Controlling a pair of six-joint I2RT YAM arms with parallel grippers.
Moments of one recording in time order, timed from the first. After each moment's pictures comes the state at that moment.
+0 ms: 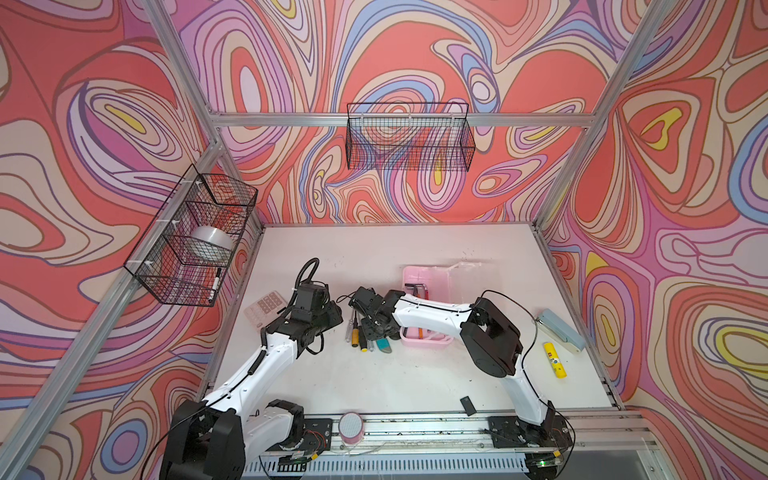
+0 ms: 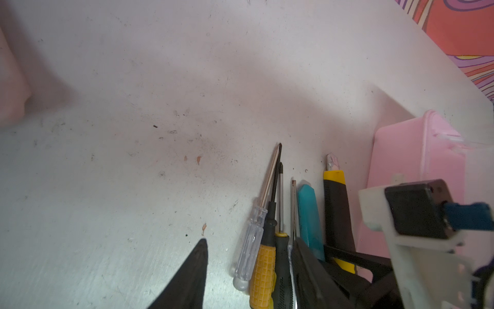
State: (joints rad) left arm -0.25 1.11 0.63 -0.38 0.01 -0.68; right arm 0.98 2.19 1.69 -0.78 0.11 0.63
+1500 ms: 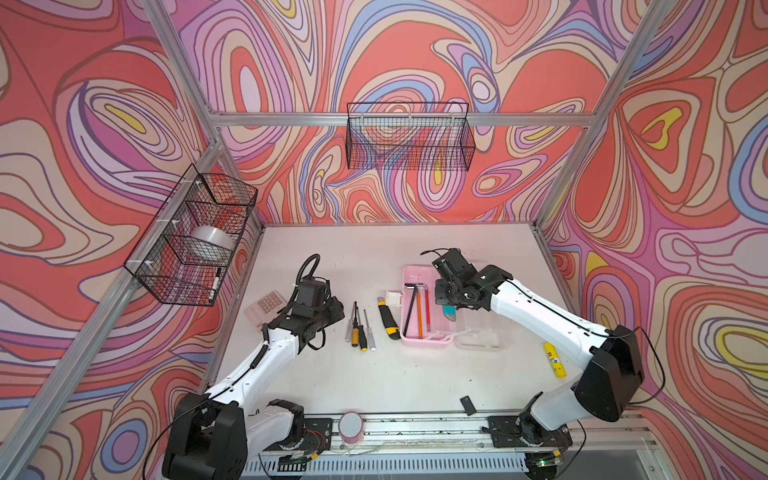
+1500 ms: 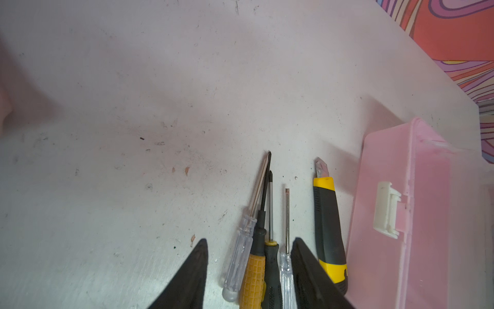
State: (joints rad) left arm -0.25 1.15 0.66 -0.35 0.03 -0.68; right arm 0.63 1.53 1.28 -0.83 0.25 0.61
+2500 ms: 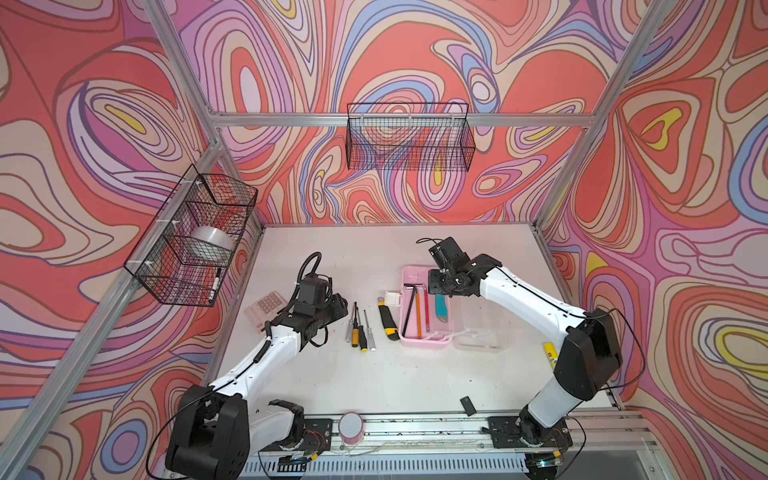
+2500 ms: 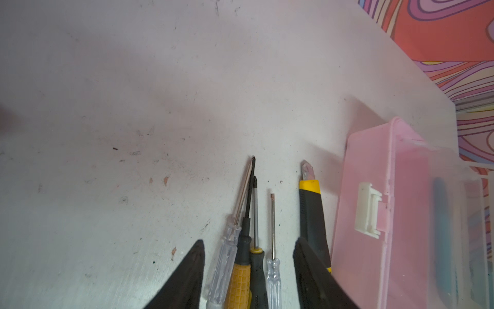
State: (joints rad) left arm -0.25 1.18 0.67 -0.27 0.07 -0.68; right arm 0.59 1.65 1.45 -0.81 0.18 0.55
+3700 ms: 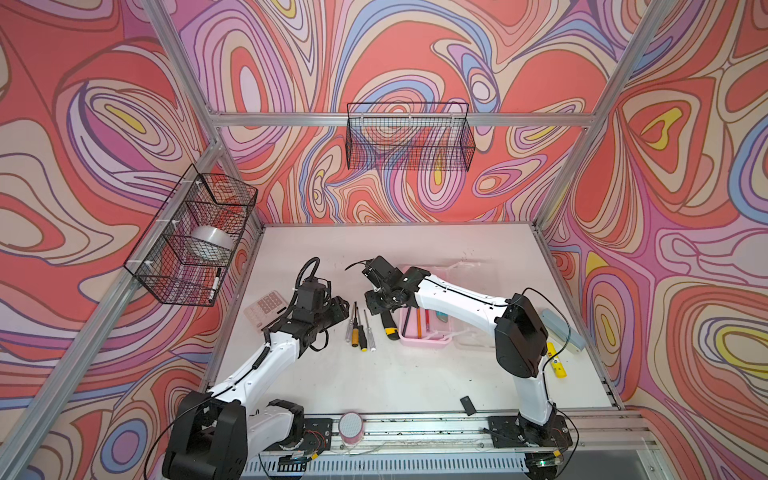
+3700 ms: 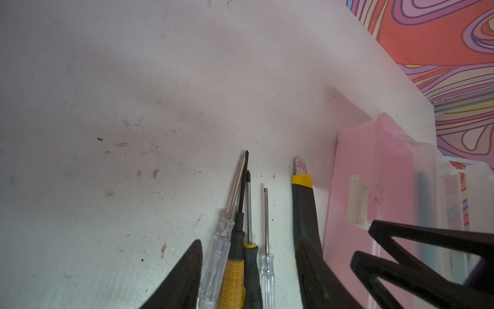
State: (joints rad) left arm -0.25 1.15 0.61 -0.23 0.11 -0.72; right arm 0.89 2.05 1.73 -0.73 0.04 0.46
